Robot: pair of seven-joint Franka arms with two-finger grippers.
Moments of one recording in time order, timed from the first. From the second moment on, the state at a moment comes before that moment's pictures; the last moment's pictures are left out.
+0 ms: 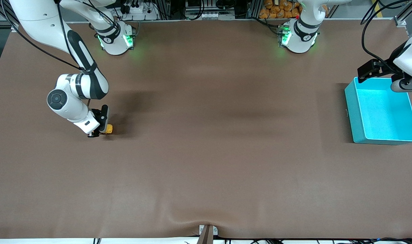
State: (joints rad) left arm 0.00 0.02 -0.09 -1.49 0.08 1.40 -0.05; right arm 0.16 0.36 -0.15 -2.30 0.02 2.64 -1.55
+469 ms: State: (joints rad) left arm 0.00 0.02 -0.09 -1.50 0.08 1.40 -0.05; right arm 0.15 0.36 -0.16 -2.30 0.02 2.64 -1.57
